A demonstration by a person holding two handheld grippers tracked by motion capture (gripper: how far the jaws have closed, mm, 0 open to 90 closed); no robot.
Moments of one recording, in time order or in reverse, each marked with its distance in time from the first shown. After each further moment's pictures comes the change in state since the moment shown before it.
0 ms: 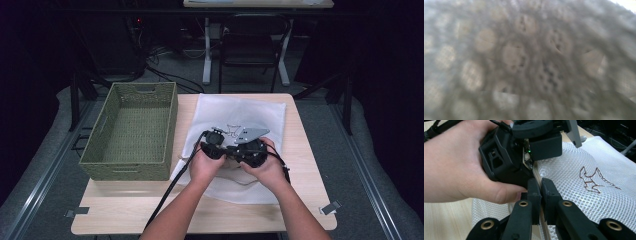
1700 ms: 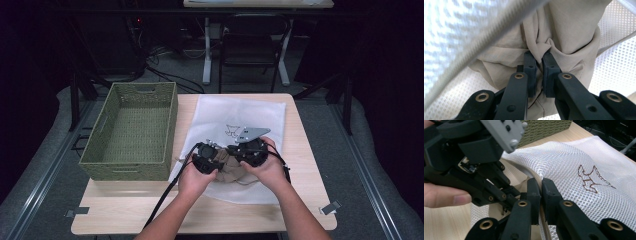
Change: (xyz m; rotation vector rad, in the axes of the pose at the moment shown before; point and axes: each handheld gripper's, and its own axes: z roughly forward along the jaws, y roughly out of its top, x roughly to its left) left arm -0.004 -0.038 -0.029 0.038 -0.052 0.109; right arm -0.002 -0.001 0.000 0.003 -0.003 0.013
